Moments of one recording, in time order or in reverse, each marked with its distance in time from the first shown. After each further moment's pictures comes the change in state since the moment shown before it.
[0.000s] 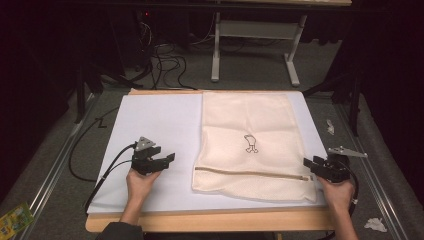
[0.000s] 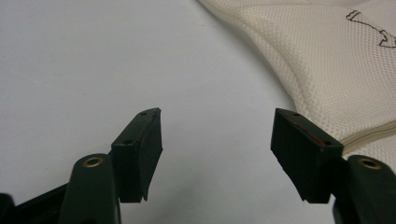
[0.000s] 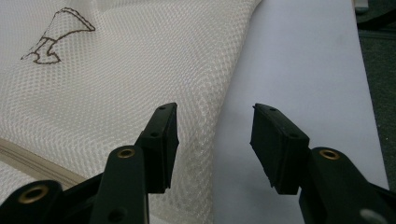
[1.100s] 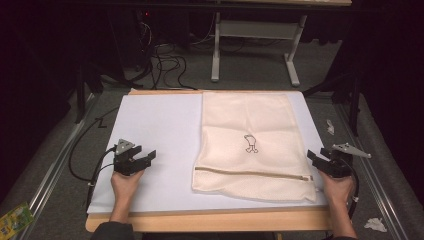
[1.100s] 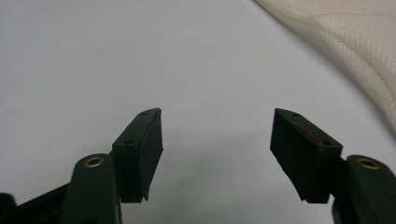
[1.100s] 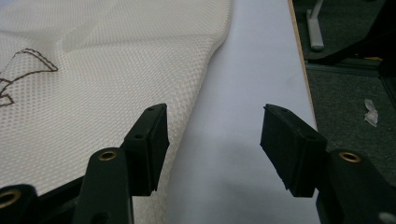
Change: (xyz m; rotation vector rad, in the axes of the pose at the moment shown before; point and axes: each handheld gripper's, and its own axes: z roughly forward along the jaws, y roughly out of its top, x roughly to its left) left arm 0.052 -0.026 -0.018 -0.087 0.123 -0.053; right arm -0.012 0.005 0.006 -0.148 -0.096 -0.001
